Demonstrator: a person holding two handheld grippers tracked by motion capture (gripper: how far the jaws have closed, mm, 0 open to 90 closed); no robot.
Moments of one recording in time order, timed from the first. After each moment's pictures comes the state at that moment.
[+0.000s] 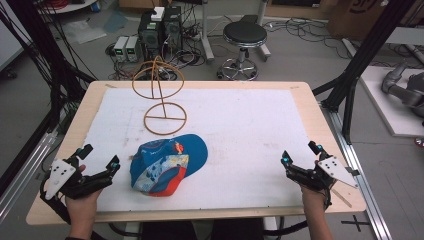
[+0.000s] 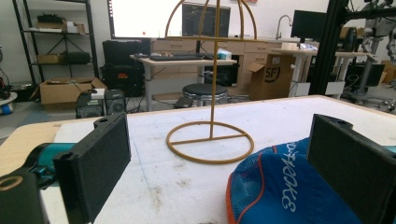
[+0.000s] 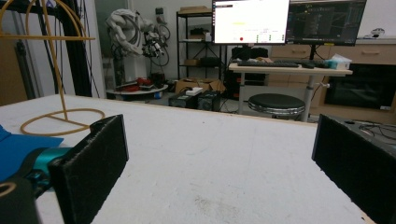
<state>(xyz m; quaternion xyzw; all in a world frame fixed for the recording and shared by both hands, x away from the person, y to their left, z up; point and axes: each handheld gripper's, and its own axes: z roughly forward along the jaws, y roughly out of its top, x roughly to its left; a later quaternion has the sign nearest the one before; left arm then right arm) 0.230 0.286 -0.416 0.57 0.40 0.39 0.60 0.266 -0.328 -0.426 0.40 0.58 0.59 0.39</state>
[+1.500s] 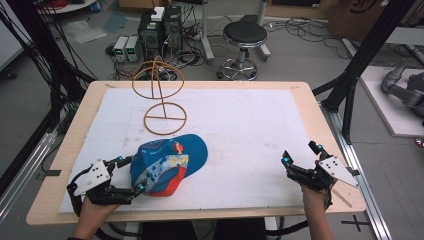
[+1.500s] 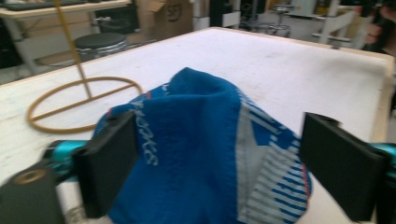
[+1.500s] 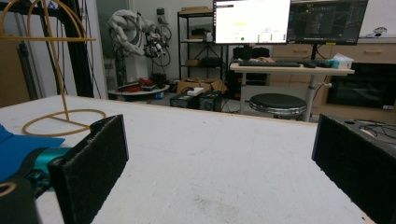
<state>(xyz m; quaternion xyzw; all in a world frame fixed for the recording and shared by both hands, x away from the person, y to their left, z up) 0.233 0.241 -0.423 0.73 0.28 0.23 0.58 0.266 -0.330 -0.425 0.40 0.58 0.59 0.39</state>
